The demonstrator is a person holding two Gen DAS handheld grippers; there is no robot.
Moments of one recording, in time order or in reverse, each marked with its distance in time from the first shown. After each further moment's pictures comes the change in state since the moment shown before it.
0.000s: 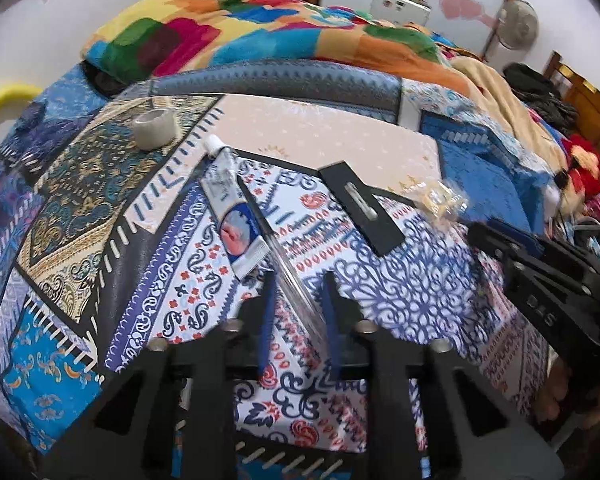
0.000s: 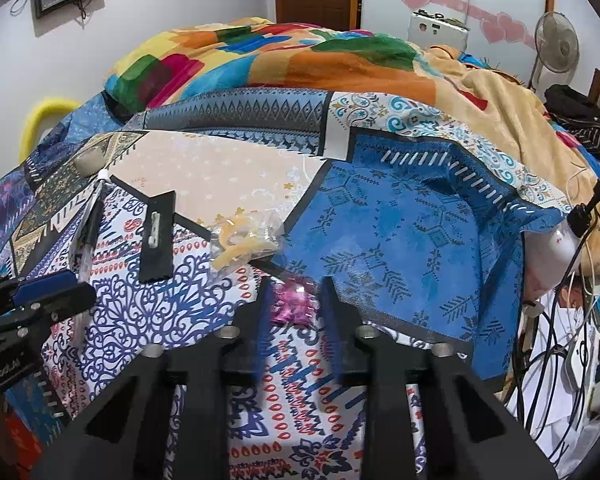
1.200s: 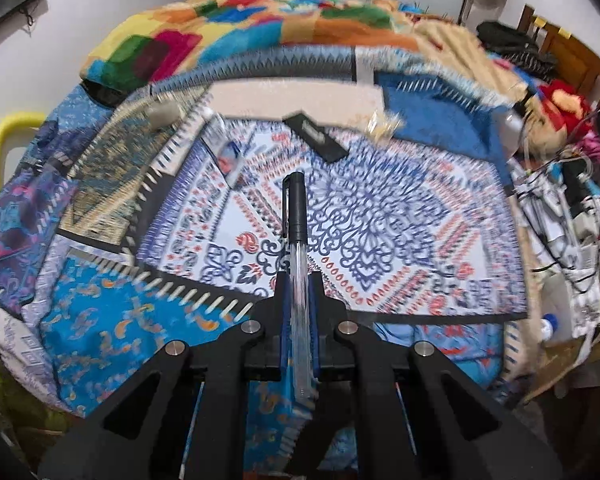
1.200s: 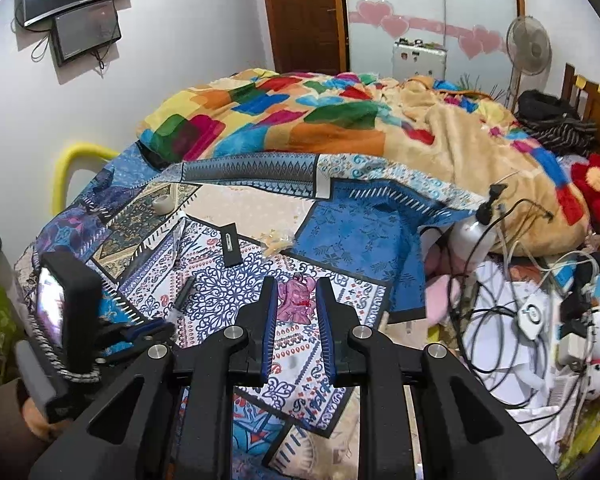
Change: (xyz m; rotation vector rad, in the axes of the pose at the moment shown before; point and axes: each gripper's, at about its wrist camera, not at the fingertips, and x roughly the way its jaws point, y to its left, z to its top) left arm -0.076 -0.025 -0.058 0.157 0.041 0.032; right arm -0.153 0.000 -0.015 0.060 -0.119 0.023
